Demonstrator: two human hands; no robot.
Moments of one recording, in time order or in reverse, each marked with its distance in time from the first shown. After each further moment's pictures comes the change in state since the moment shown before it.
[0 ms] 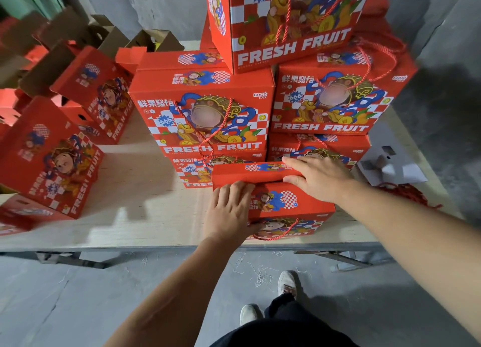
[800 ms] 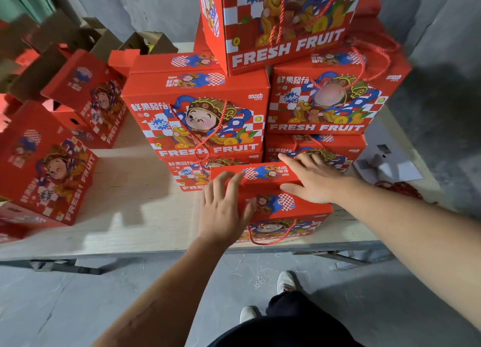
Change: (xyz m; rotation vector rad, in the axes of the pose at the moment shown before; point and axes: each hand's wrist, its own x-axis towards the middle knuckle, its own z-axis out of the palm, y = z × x) left_hand 0.010 -0.011 0.011 -0.317 0.189 -0.150; right_hand 0.002 0.003 0.006 0.191 -0.248 0.029
